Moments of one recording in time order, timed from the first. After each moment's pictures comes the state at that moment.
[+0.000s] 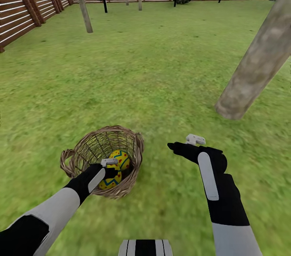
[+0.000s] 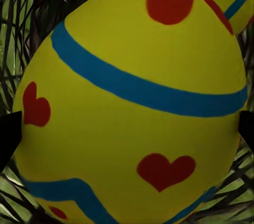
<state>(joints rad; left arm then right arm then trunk) -0.88 0.03 -0.44 -0.45 0.59 0.51 0.23 -0.59 0.16 -0.02 -1.58 -0.37 1.04 -0.24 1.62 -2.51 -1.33</state>
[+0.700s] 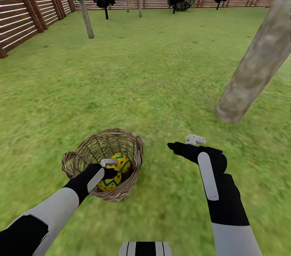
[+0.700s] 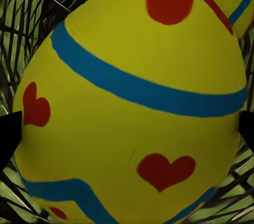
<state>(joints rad) -0.88 0.04 -0.44 -0.45 0.59 0.53 0.22 -0.59 0.16 -0.02 -1.58 -0.37 1.04 -0.24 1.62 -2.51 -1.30</state>
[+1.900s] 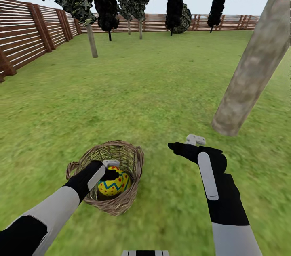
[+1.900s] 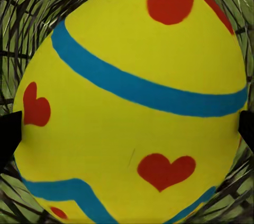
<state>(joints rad) -0.88 0.04 -0.44 -0.51 0.59 0.69 0.22 -0.59 0.16 -0.02 -1.58 -0.36 1.04 -0.25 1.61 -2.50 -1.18</state>
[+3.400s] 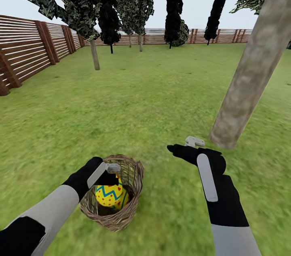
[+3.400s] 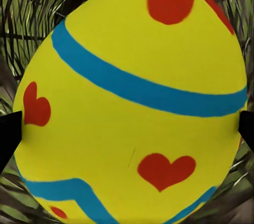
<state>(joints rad) -0.88 0.05 -0.44 -0.58 0.60 0.96 0.23 -0.58 0.16 -0.02 -1.56 -0.37 1.04 -0.24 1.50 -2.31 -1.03</state>
